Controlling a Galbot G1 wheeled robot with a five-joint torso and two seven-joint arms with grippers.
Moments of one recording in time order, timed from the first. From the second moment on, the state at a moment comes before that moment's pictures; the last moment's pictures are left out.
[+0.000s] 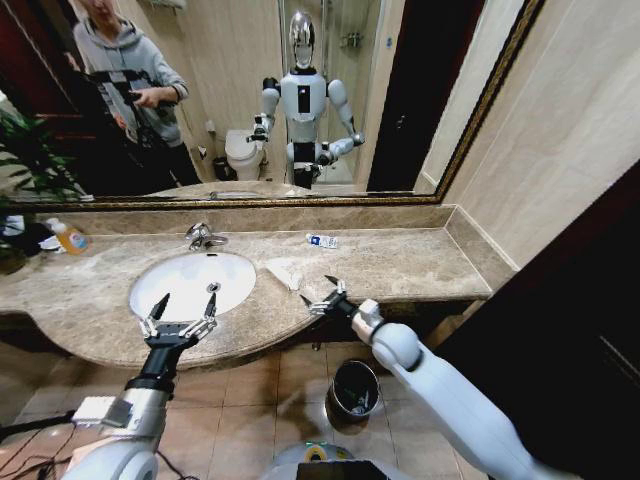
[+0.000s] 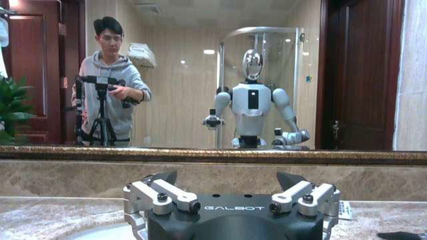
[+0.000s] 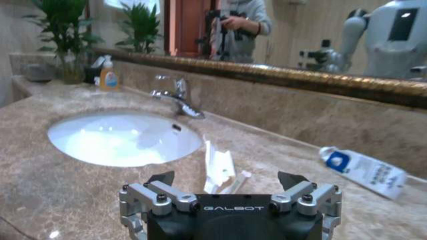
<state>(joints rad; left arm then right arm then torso) 1.84 -1.36 -0.82 -2.47 -0.37 0.04 0.05 -0.88 1.07 -0.09 1.84 0.36 -0.25 -0.10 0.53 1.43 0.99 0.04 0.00</state>
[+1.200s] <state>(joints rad) 1.84 -1.36 -0.82 -2.47 -0.37 0.04 0.05 -0.68 1.22 -0.25 1.57 0.36 -0.23 -0.07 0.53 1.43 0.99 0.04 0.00</state>
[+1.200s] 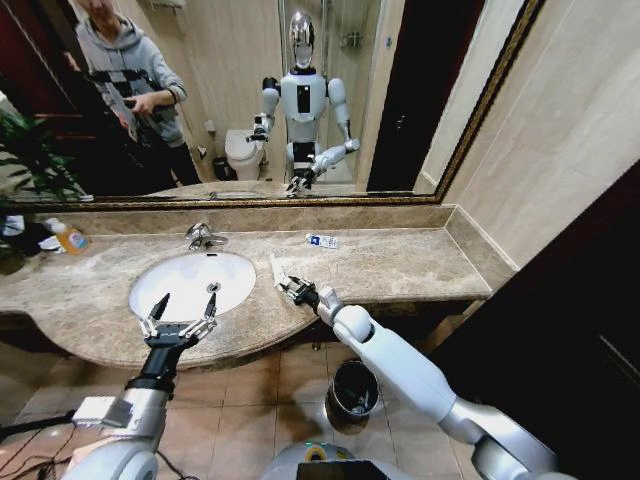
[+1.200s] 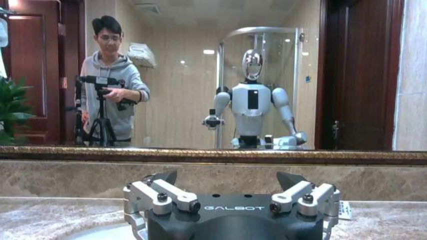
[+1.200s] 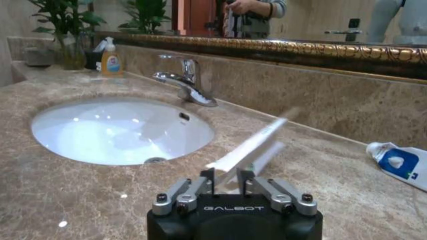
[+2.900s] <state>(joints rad) 1.84 -1.36 -0.82 -2.47 -0.37 0.04 0.05 -0.90 0.98 0.09 1.88 0.47 -0.19 -0.09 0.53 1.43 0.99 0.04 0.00</state>
